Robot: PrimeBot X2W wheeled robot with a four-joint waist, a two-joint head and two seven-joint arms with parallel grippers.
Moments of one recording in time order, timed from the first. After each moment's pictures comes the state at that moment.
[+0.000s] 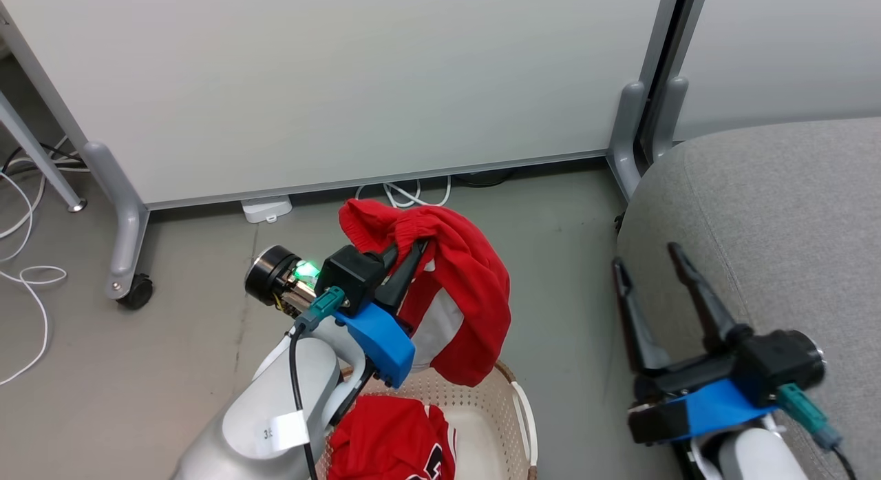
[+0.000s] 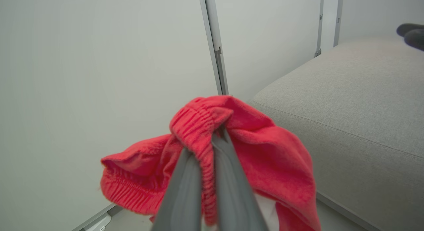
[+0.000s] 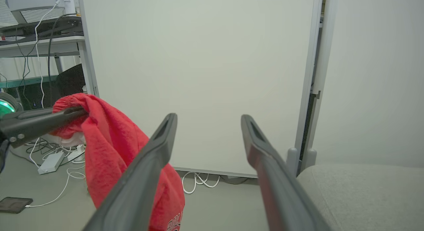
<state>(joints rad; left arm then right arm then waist) -0.60 0.16 -0.73 0.62 -0.38 -0.13 -0.26 -0.13 -0.05 0.10 0.09 0.08 0.13 -0.26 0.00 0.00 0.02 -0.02</state>
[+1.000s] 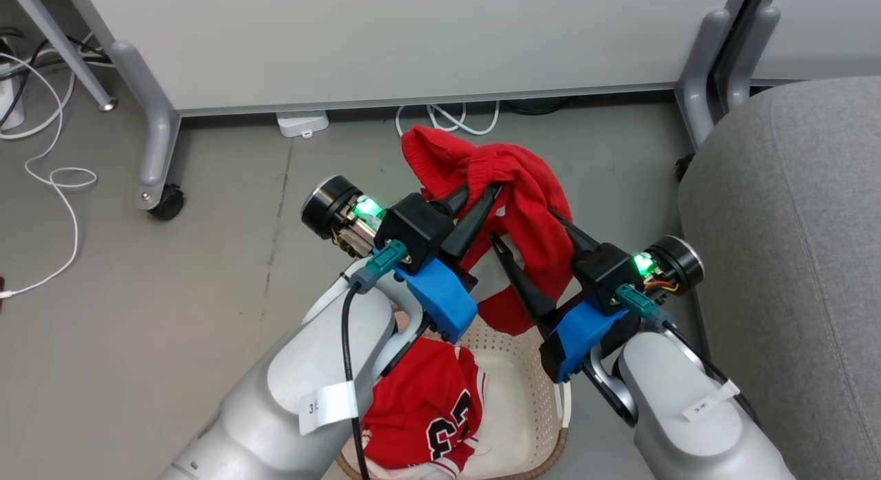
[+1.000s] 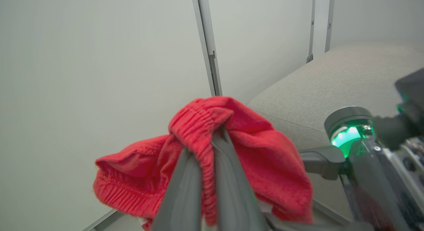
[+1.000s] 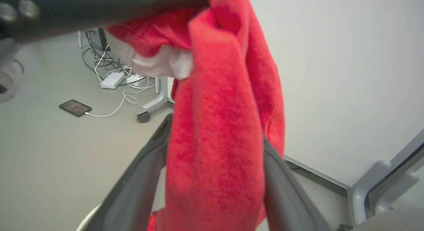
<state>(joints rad) -0.74 0.09 -0.80 0.58 -0.38 -0.13 -0.26 -0.55 -0.05 0.40 0.58 0.00 0.13 -0.26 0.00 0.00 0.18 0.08</state>
